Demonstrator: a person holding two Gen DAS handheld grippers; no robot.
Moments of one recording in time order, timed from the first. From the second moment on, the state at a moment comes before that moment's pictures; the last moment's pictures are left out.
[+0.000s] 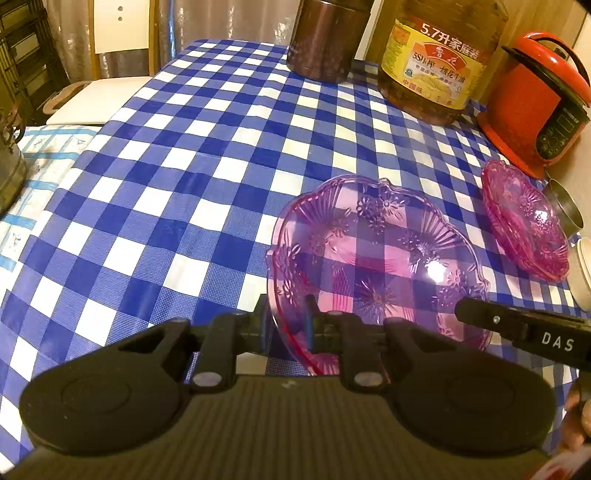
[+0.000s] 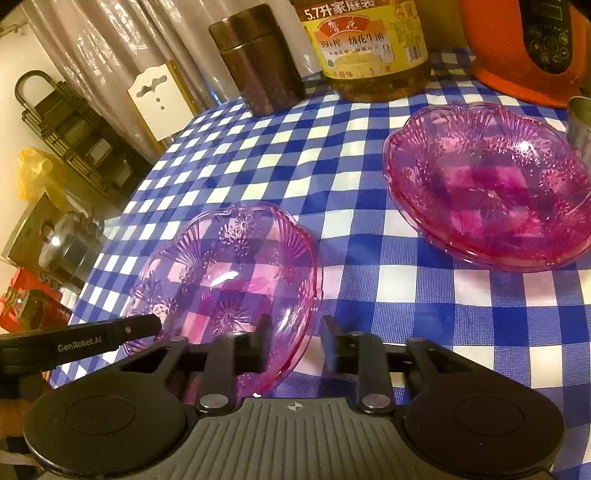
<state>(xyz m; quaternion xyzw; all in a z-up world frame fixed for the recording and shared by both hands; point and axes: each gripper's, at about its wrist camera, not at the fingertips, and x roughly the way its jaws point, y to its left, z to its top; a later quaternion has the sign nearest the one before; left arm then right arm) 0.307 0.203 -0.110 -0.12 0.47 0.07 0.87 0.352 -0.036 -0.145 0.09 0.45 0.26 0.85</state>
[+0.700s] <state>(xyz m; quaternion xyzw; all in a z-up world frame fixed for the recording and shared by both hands) 0.294 0.185 -0.076 -0.12 0.45 0.04 0.89 0.336 -0.063 -0.125 0.11 0.44 0.25 0.86</state>
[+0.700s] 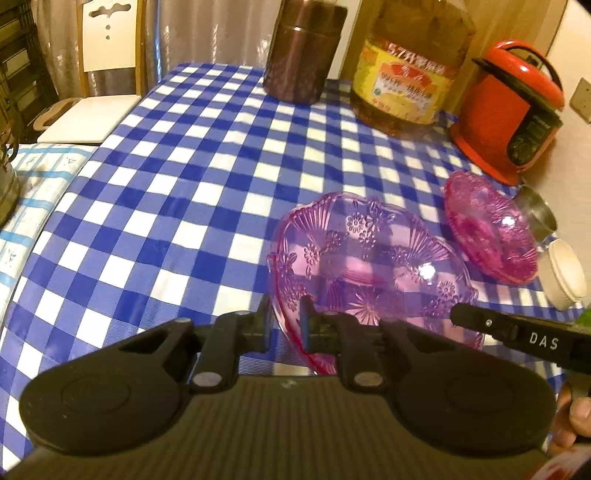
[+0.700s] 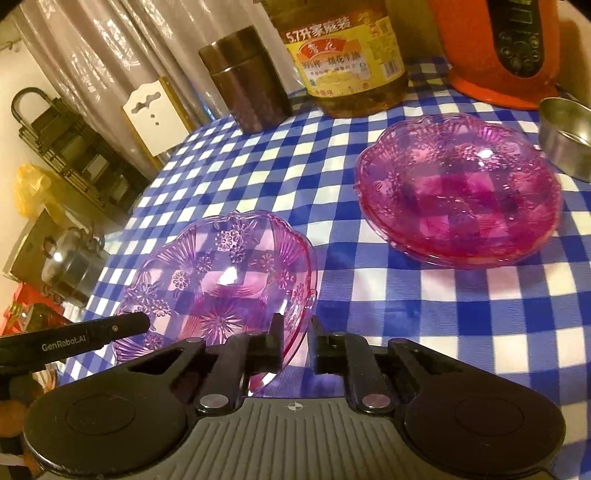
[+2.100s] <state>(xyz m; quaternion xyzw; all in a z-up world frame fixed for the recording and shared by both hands) 0.300 0.014 -0.044 -0.05 0.41 -0.09 0.90 0.270 -0.239 -0.072 0.16 0.38 0.14 0.90</state>
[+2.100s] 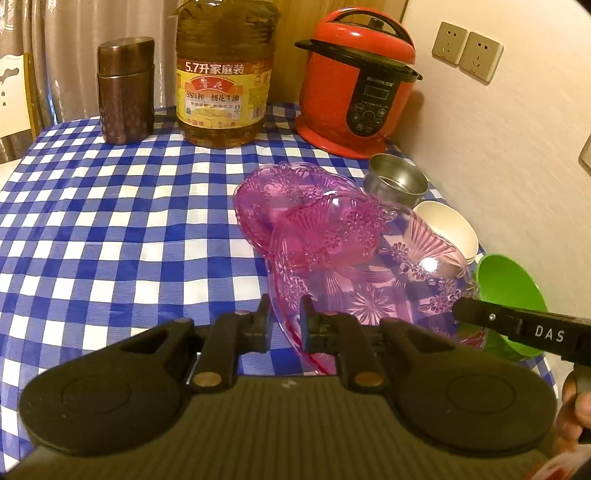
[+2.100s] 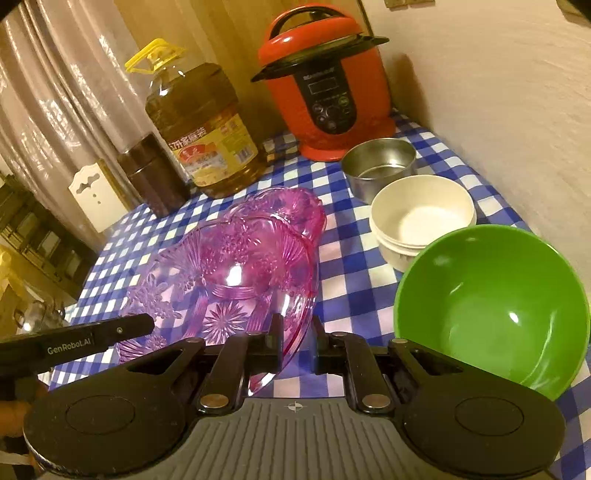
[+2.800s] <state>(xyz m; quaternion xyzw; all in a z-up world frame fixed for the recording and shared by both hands) 0.339 0.023 -0.047 -0.08 0.39 -0.09 0.91 0.305 -0.227 -0.061 0.13 0.36 0.14 0.91</state>
